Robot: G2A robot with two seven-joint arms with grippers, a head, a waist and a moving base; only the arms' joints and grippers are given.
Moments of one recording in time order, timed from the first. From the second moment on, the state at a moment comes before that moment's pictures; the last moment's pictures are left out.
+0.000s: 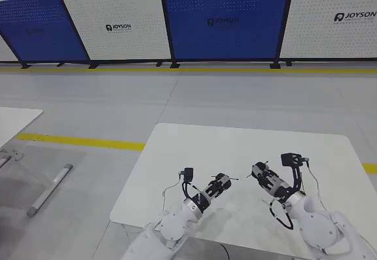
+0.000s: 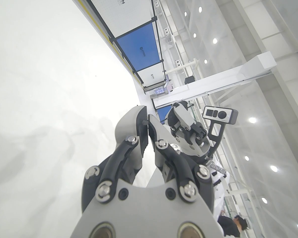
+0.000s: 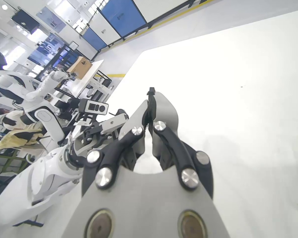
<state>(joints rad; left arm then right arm) 1.49 -1.32 -1.06 -1.52 0.01 -0.25 -0.11 -1.35 -1.09 1.08 -1.75 -0.40 -0.01 0.33</state>
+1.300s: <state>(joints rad) 1.49 -1.32 -1.06 -1.52 0.01 -0.25 -0.11 -1.38 -1.14 0.98 -1.67 -0.45 0.02 0.07</state>
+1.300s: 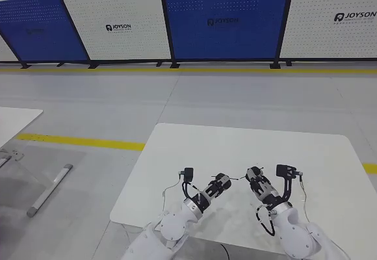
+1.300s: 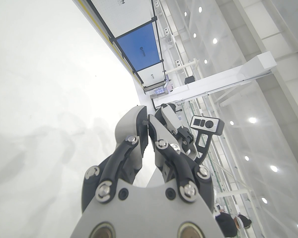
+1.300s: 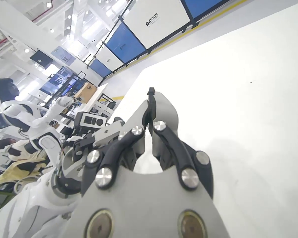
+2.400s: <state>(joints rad) 1.49 -1.32 -1.06 -1.52 0.01 -0.25 -0.11 -1.42 -1.17 1.02 -1.68 -0.50 -0.02 0.06</state>
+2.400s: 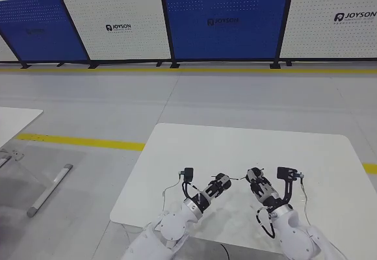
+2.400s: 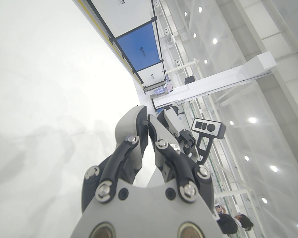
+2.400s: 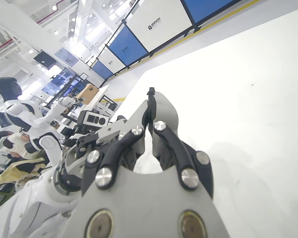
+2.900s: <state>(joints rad) 1.49 -1.32 -1.06 -1.52 0.01 -0.25 -0.11 -1.41 -1.19 1.00 -1.66 -0.53 -0.01 0.08</state>
